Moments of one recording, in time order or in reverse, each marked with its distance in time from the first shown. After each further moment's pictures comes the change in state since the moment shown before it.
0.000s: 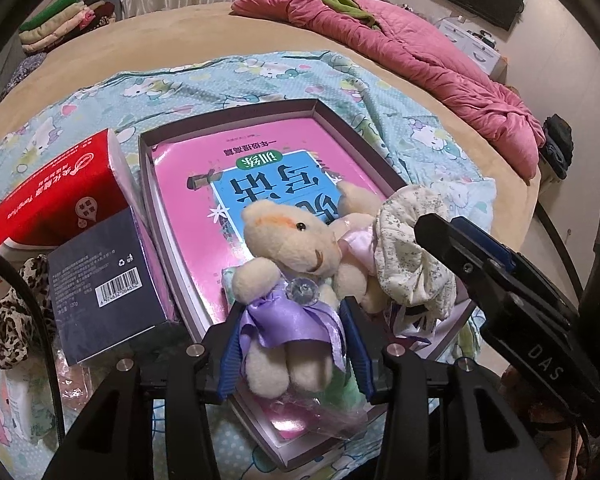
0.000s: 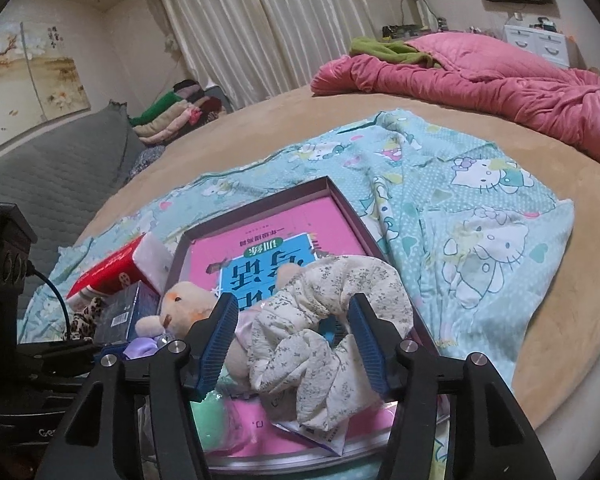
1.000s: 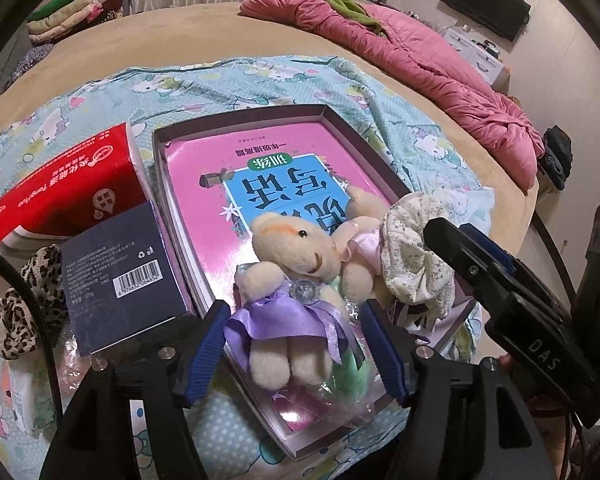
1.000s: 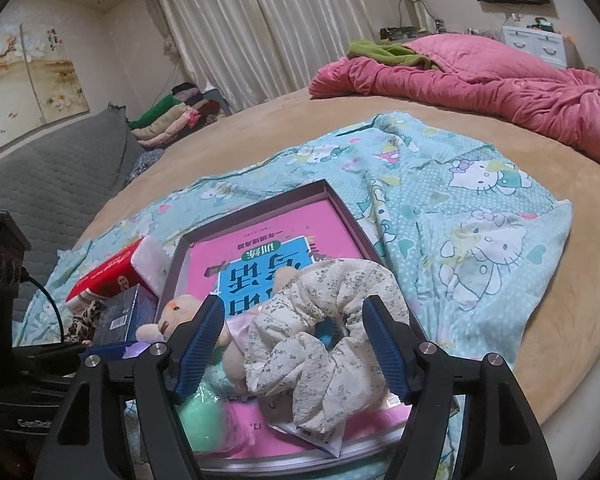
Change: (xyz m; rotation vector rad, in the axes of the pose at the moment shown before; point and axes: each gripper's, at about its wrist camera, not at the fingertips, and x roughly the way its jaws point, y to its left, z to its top) left arm -0.010 0.011 -0.001 -0.033 -0.016 -0.018; right arm -0.002 -0.002 0.001 0.005 -0.014 -0.008
